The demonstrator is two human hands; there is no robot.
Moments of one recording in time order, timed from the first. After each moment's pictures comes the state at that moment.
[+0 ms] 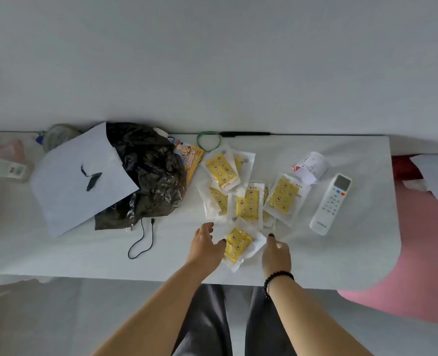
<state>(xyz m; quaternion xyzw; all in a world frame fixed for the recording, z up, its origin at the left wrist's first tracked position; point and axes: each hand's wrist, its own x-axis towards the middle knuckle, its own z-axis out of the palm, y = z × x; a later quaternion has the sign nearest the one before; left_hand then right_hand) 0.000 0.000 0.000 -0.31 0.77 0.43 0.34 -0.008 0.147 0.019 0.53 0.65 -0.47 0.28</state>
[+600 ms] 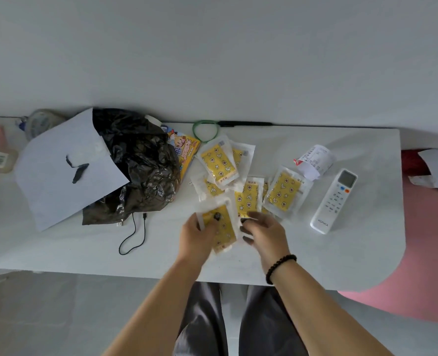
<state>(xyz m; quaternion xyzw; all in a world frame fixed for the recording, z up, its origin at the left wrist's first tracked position) -0.022 0.007 0.030 -0.43 0.68 0.55 0.20 -0.043 0.141 0.026 0.41 0.61 -0.60 0.31</state>
